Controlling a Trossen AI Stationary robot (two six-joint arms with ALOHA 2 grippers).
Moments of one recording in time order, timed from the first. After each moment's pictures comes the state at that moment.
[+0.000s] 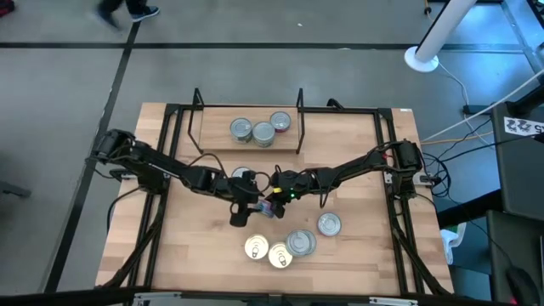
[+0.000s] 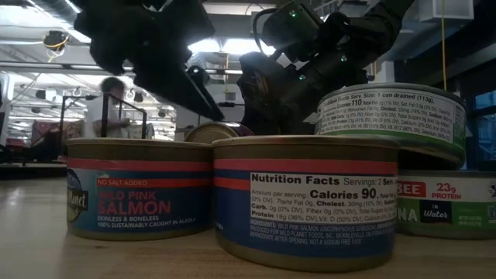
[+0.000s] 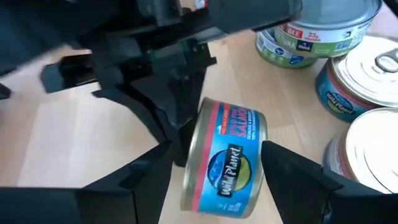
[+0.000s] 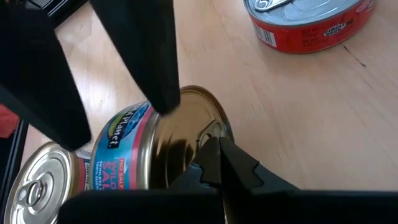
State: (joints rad) left arm -0.19 1.54 0.79 0.01 -0.10 0.00; right arm 0.08 1.94 1.05 0.23 -0.10 0.58
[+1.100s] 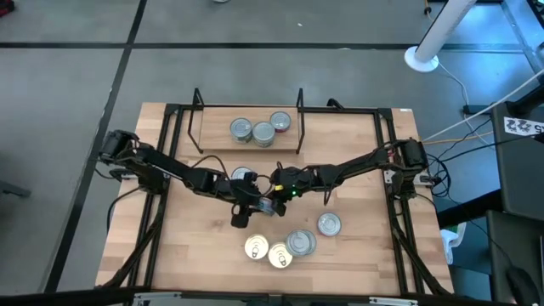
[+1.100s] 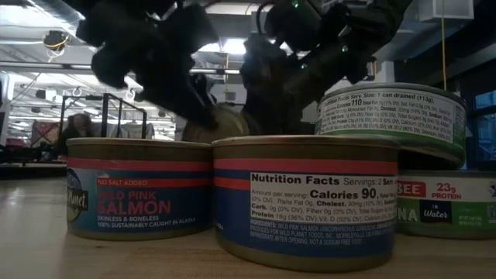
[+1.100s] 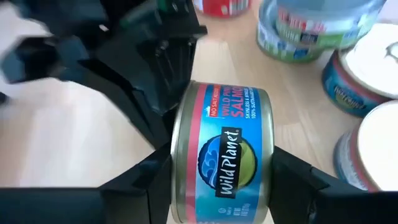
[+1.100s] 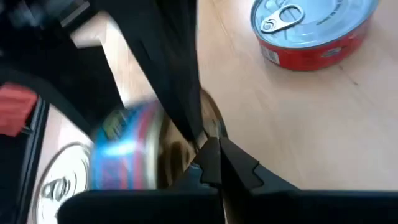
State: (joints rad) left arm -0.19 1.57 0.79 0.05 -0.12 0.04; right arm 0.08 1.88 1.05 0.20 -0.12 0.56
